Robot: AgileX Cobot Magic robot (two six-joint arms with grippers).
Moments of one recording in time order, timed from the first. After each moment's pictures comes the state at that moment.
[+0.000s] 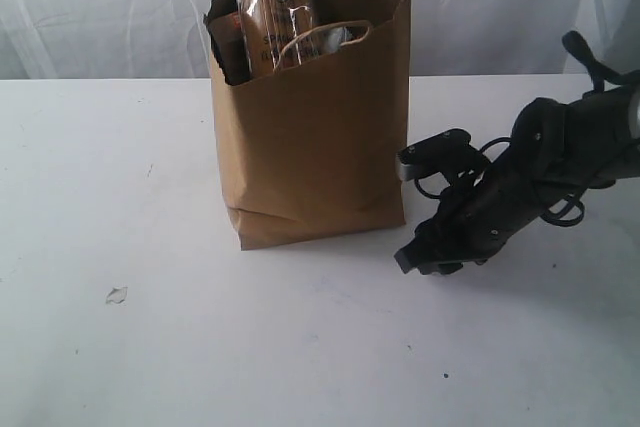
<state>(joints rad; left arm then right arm) -0.07 0.01 0.02 -0.10 0.42 -0.08 0.32 1.82 -0.97 0.34 0.43 -0.51</state>
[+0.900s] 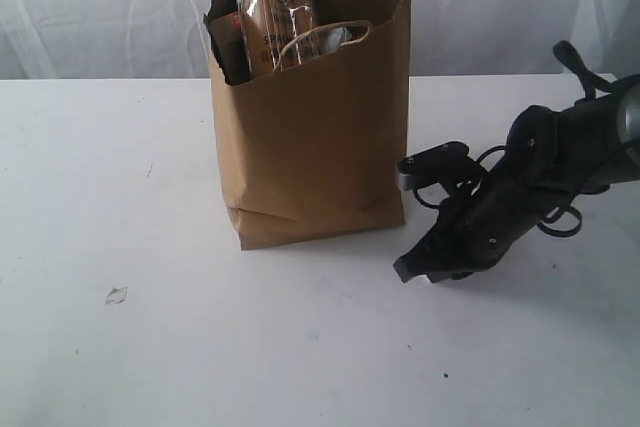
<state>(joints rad) -0.07 0.01 0.02 -0.10 0.42 -0.08 0.32 1.85 -0.97 0.35 0.48 -0.49</state>
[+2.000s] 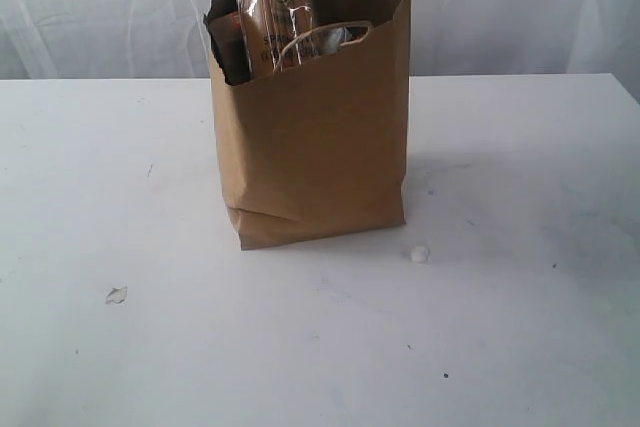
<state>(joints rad) -0.07 0.01 0.02 -0.10 0.42 -0.08 0.54 1.45 -1.39 0.99 0.20 -0.71</state>
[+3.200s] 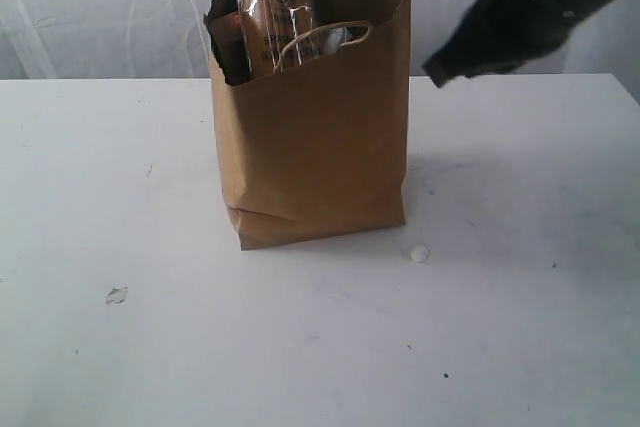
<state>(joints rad) -0.07 0.01 0.02 -0.10 0.42 -0.08 0.37 1.49 -1.38 -0.05 0.86 -0.26</state>
